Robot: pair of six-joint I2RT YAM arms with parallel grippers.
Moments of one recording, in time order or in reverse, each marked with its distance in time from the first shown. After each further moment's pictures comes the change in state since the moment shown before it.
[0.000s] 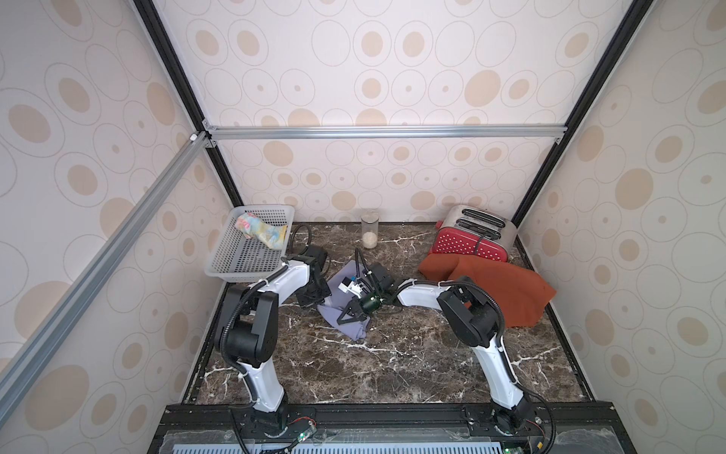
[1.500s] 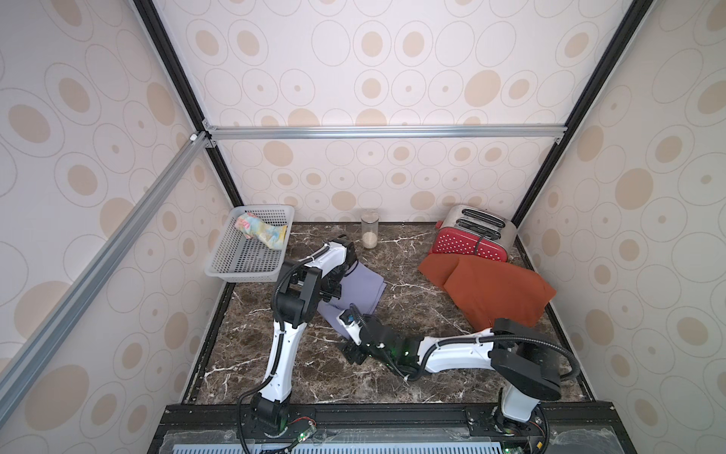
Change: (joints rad) left arm -0.129 0.521 0.569 -0.575 -0.320 0.222; right arm 0.478 -0.455 -0.515 0.391 1.279 -0.443
